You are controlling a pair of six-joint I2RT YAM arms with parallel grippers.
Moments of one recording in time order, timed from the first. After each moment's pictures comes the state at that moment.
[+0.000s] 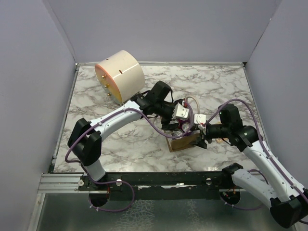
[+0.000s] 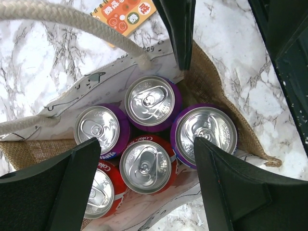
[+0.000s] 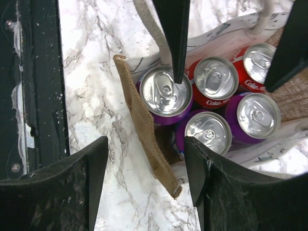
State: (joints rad) left arm -0.79 1.68 1.39 -0.53 0.76 0.82; right arm 0.44 0.85 0.78 -0.70 -0.76 -0.73
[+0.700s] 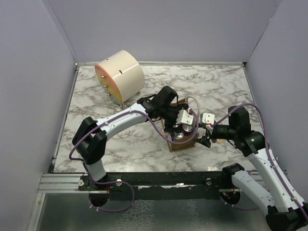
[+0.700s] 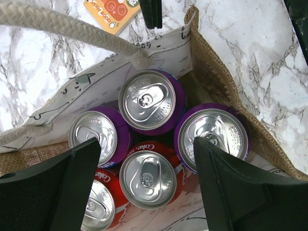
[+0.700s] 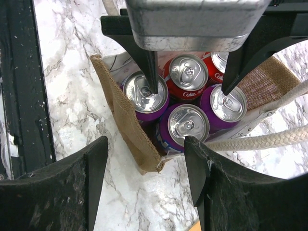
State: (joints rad) left arm -0.85 1.72 1.39 -0.51 0.63 0.88; right arm 0.31 0.72 0.76 -0.68 -0.79 -0.72
